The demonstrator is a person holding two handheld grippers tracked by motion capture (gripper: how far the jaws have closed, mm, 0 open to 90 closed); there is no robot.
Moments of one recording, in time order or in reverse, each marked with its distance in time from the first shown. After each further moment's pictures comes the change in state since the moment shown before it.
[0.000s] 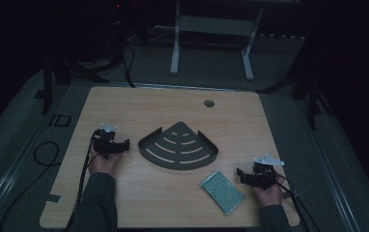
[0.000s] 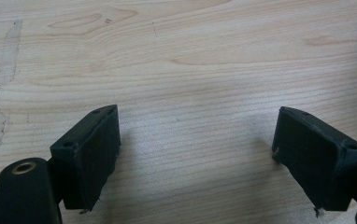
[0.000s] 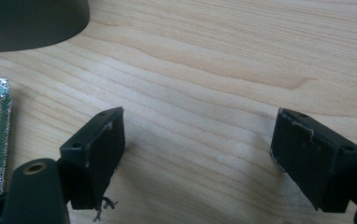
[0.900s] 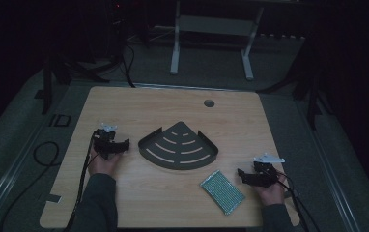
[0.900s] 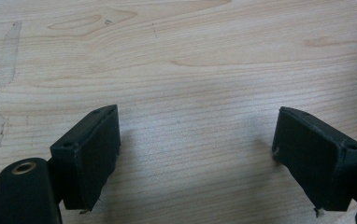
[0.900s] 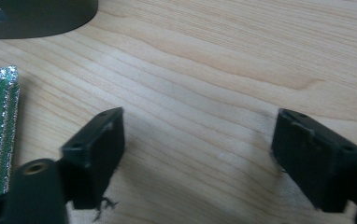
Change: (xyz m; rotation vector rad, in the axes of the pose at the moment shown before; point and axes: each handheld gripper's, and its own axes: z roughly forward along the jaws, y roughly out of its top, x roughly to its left) left arm 0.000 0.001 0.001 0.001 -0.002 0.003; right arm -0.005 0.005 -0.002 0.043 0.044 -0.039
